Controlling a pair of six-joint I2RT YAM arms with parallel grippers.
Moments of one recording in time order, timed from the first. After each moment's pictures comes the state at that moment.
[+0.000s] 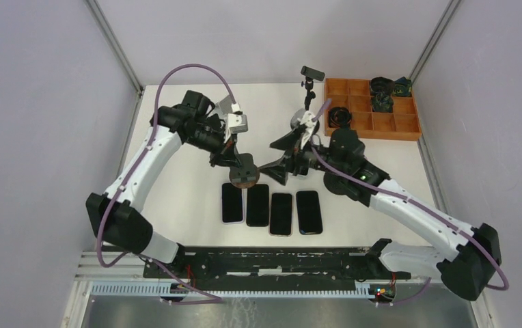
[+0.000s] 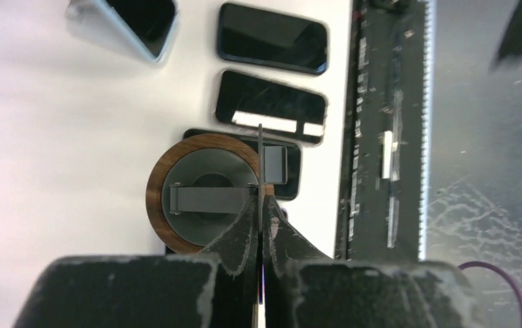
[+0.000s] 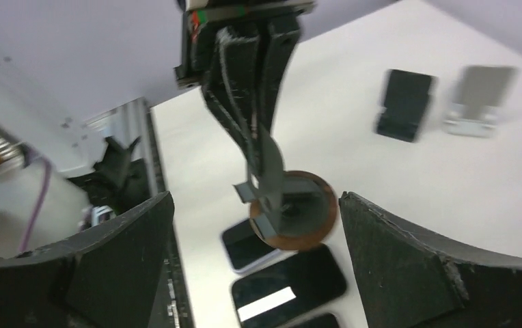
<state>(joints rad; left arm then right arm) -0.34 1.45 1.47 -1.21 0.96 0.84 0.78 1.17 0.93 0.19 -0.49 0.19</state>
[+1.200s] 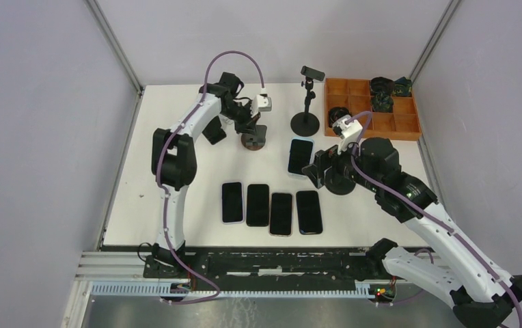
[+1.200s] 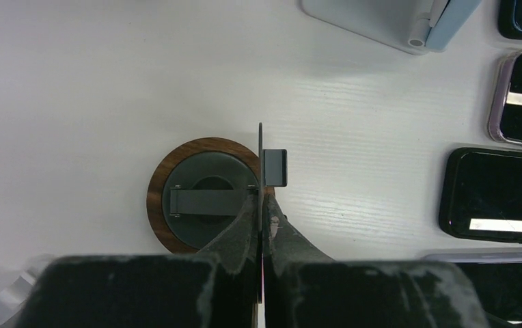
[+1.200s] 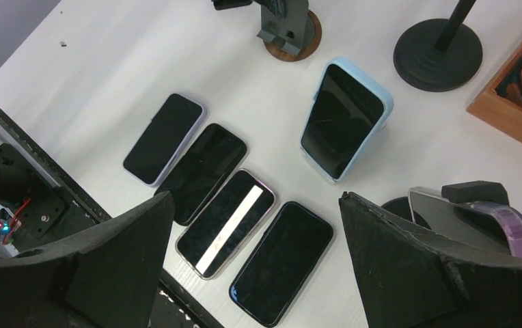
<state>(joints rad) -0.33 2.23 2.01 -0.98 0.73 1.00 0.63 0.85 0.99 -0.51 -0.08 0.17</state>
